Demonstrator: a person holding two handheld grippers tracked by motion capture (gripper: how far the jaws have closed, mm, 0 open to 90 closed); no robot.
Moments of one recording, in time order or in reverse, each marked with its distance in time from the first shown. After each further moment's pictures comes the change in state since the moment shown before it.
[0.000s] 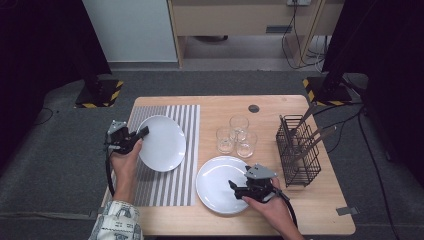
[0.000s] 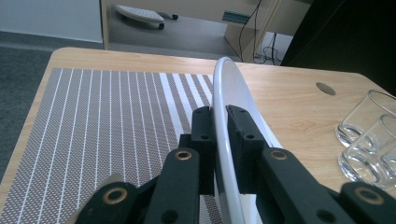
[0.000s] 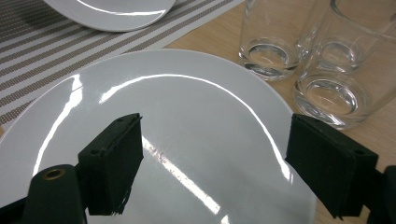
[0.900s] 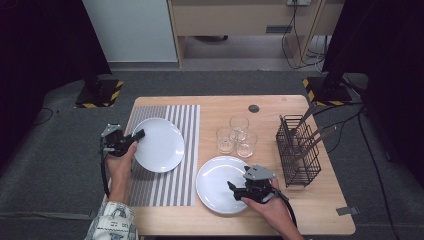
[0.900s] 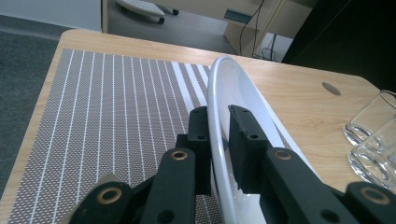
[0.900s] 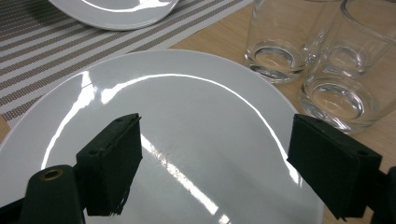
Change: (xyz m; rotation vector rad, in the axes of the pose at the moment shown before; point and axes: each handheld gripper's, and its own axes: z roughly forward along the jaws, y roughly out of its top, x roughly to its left) left arm 0.023 -0.011 0.000 0.011 -0.009 -0.034; right arm 0.002 0.000 0.000 -0.003 0.011 -0.018
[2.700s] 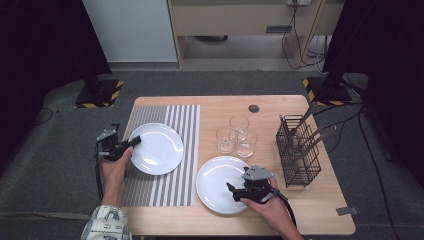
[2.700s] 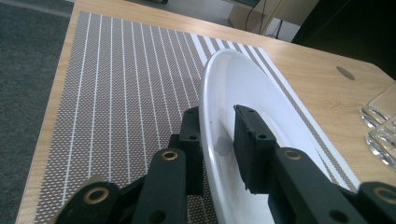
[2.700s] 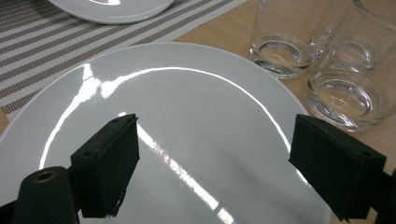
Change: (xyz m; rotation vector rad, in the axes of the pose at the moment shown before) left arm 0.030 -0.018 -0.001 0.063 -0.004 -0.042; right arm 0.002 -0.001 0.003 0.021 0.007 -0.009
